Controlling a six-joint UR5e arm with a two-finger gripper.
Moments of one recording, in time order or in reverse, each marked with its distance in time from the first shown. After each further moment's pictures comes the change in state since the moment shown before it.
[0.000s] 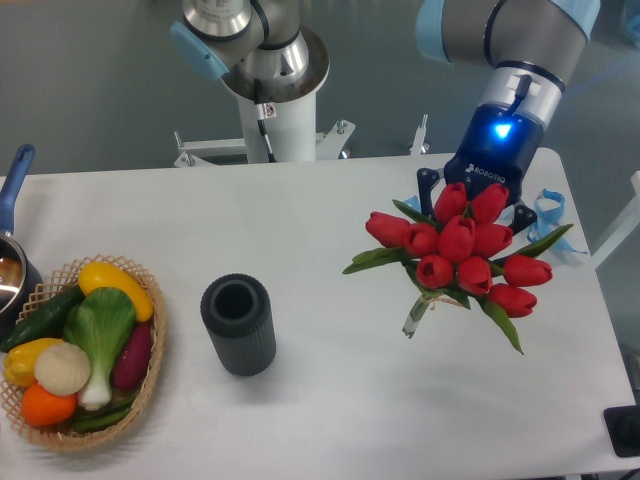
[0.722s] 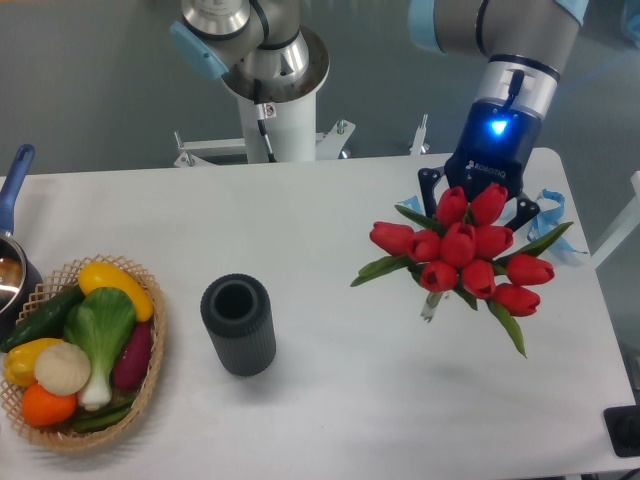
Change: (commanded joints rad) arm -0.026 0.054 -0.009 -0.005 0.343 -0.005
